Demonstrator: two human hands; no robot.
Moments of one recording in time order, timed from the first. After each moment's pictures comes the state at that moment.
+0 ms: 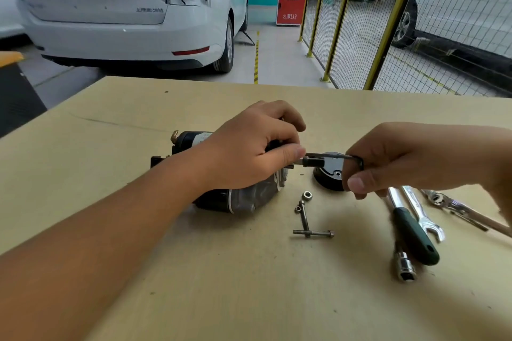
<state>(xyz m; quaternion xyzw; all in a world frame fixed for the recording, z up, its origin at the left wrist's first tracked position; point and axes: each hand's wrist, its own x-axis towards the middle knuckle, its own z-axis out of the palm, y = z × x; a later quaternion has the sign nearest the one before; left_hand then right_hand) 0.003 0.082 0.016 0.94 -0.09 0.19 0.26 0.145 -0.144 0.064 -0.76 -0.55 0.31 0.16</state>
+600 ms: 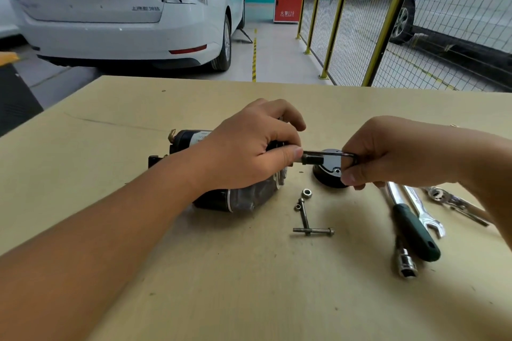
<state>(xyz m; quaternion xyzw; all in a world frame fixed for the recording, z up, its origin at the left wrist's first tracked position) 0.003 0.081 0.016 0.95 -0.10 0.19 0.24 0.143 -0.132 0.055 -0.82 -0.52 0.19 0.12</state>
